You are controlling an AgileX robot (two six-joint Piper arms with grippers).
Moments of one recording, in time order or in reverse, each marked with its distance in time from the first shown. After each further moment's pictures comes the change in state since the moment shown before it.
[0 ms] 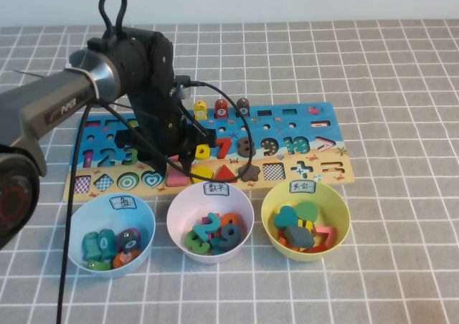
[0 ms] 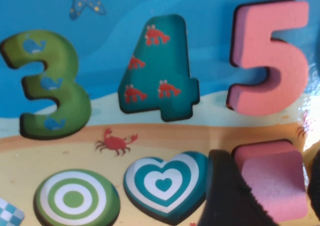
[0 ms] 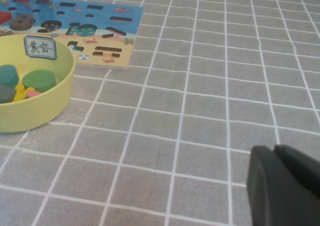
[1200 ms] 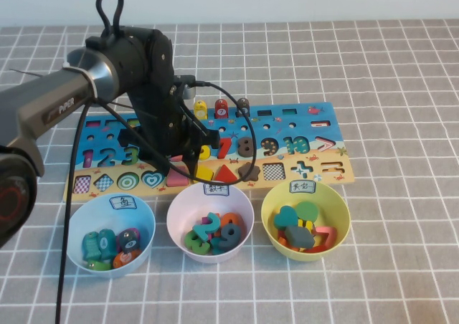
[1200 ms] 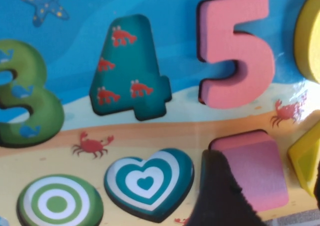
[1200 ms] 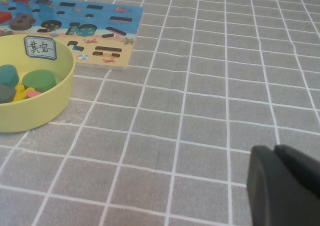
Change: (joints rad) right arm 0.000 0.000 0.000 0.000 0.000 0.000; left arm 0.000 -0.013 0.005 -0.040 0.001 0.082
